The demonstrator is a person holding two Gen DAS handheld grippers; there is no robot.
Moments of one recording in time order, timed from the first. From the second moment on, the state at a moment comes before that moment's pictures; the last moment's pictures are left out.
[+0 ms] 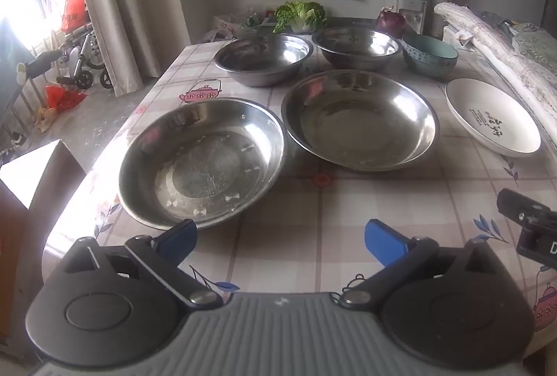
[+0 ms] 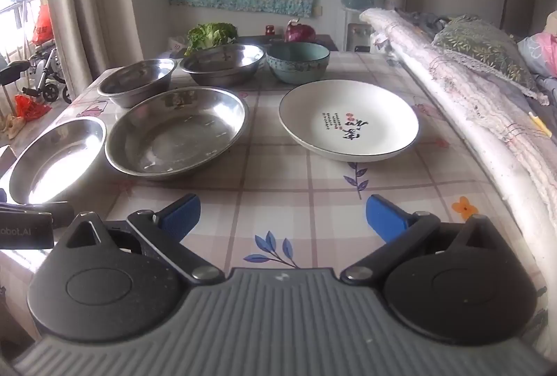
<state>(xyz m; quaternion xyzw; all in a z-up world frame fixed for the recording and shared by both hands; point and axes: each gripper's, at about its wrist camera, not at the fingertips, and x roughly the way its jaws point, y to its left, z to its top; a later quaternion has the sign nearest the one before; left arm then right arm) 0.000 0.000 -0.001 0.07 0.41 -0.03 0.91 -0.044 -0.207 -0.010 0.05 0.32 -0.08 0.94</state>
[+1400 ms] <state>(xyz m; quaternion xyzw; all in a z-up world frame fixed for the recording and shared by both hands) -0.004 -0.004 0.004 0.06 0.42 -0.05 0.90 -0.034 -0.212 -0.001 0.03 0.35 -0.09 0.93</state>
